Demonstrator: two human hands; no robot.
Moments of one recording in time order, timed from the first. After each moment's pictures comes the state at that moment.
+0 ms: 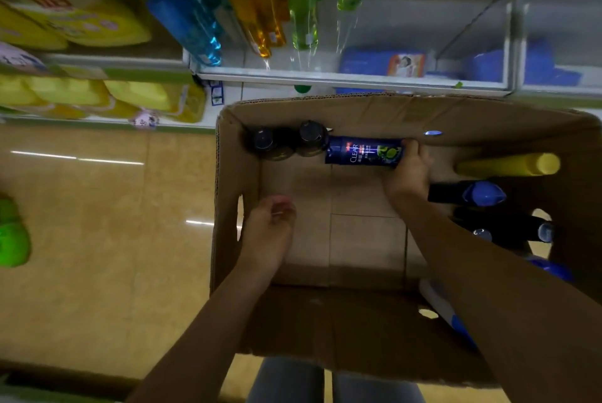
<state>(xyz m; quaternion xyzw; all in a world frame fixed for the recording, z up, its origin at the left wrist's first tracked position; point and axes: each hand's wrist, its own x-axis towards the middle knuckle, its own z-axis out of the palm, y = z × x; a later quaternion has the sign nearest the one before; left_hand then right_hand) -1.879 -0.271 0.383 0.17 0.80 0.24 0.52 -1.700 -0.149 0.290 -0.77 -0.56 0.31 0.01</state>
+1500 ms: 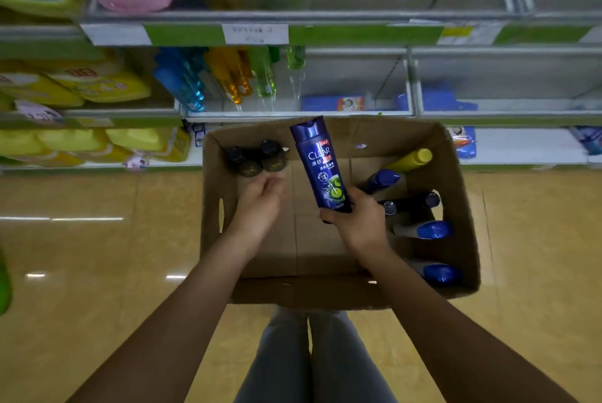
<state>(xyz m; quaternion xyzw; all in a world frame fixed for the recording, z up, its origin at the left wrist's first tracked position) -1.833 -0.266 0.489 0.25 0.74 0.30 0.55 -1.673 -0.256 0.461 -0.69 -0.53 0.48 0.14</state>
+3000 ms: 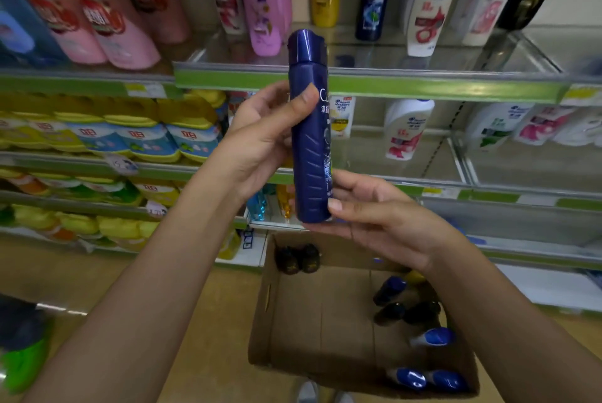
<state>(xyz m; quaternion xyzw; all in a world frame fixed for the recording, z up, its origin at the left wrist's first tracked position) -1.883 -0.252 0.841 0.41 0.43 0.61 0.53 -1.702 -0.242 0.791 -0.16 -0.48 0.84 0.20</state>
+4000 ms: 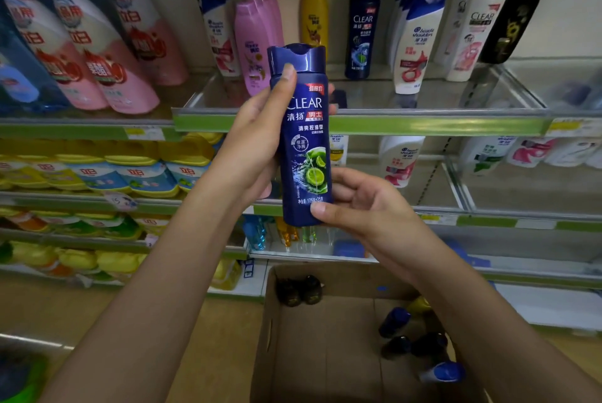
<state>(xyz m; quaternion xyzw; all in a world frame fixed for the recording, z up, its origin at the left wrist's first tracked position) -1.871 -0.221 0.892 0.44 0.47 0.61 0.46 -1.716 -0.218 0.822 -0.24 -0.56 0.73 0.32</state>
